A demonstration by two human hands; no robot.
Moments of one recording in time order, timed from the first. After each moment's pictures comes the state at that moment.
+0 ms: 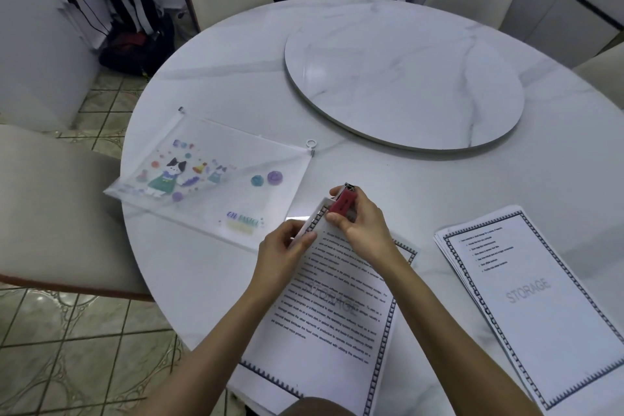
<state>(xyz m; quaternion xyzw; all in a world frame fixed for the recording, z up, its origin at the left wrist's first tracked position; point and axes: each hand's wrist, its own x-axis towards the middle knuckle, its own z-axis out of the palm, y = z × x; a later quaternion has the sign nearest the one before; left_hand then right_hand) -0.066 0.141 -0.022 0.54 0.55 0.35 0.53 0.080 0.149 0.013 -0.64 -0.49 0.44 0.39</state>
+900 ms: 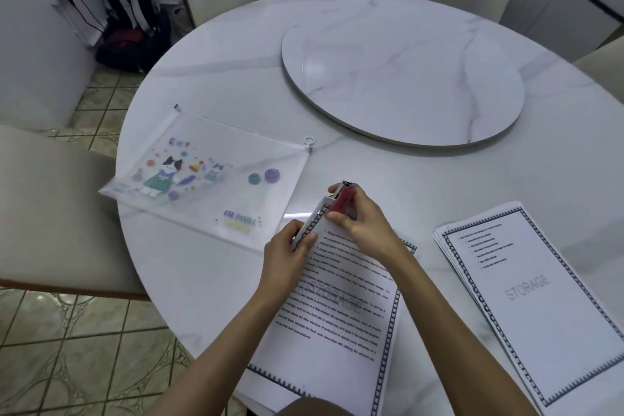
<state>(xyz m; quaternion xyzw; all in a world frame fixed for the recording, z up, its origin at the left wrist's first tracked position) -0.055 0.137 -0.029 0.57 0.57 0.34 0.49 0.094 0.154 0.009 -0.61 -0.52 0.48 0.35</state>
